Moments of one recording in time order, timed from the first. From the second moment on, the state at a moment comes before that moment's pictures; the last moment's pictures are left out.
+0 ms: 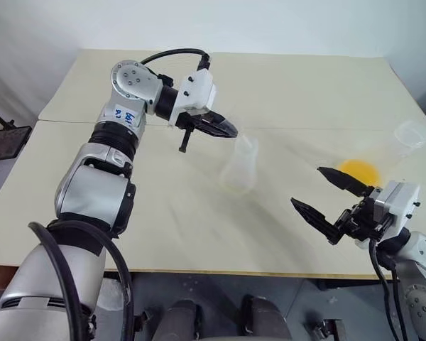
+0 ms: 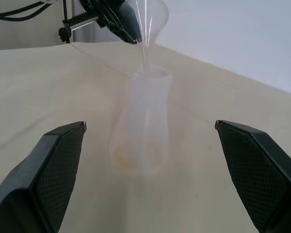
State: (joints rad) left arm -1.49 0.37 -0.24 1.22 -0.13 -0.47 -1.50; right arm 0.11 -0.61 -0.33 -0.55 0.63 0.18 0.76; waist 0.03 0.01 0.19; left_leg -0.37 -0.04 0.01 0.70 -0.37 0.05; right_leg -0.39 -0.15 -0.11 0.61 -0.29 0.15
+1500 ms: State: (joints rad) left arm -1.60 0.29 -0.22 1.31 0.14 -0.66 -1.50; right arm 0.10 -0.59 -0.33 -0.54 0.58 0.15 0.75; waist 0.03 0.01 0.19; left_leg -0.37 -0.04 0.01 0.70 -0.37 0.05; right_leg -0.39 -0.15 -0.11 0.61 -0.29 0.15
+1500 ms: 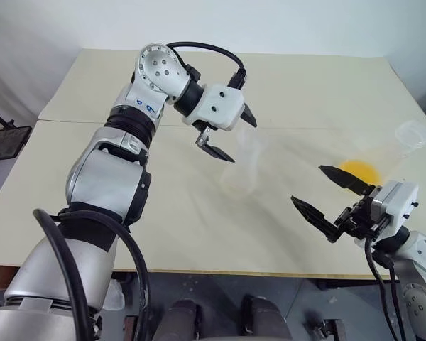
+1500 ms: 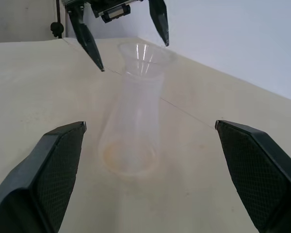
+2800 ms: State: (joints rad) left arm -0.69 0.48 0.04 0.44 -0.33 0.06 -1.39; right arm 0.40 -0.42 -0.54 -0.72 0.48 0.29 0.29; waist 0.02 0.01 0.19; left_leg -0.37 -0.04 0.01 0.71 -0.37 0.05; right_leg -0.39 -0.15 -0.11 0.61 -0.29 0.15
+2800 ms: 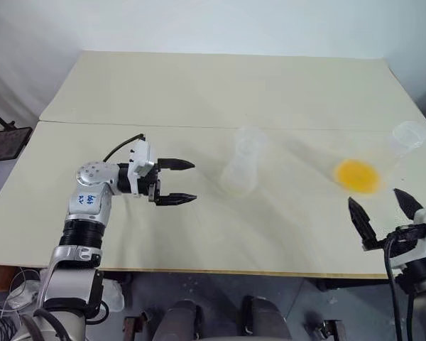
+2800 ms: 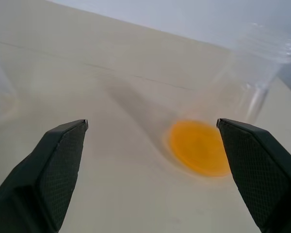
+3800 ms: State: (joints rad) left arm -0.56 0.51 0.04 0.19 -0.43 0.19 -1.29; right arm -0.17 -0.58 -0.53 -0.13 0.33 0.28 0.29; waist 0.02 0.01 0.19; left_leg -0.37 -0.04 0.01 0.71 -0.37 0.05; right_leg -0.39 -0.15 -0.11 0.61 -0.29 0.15
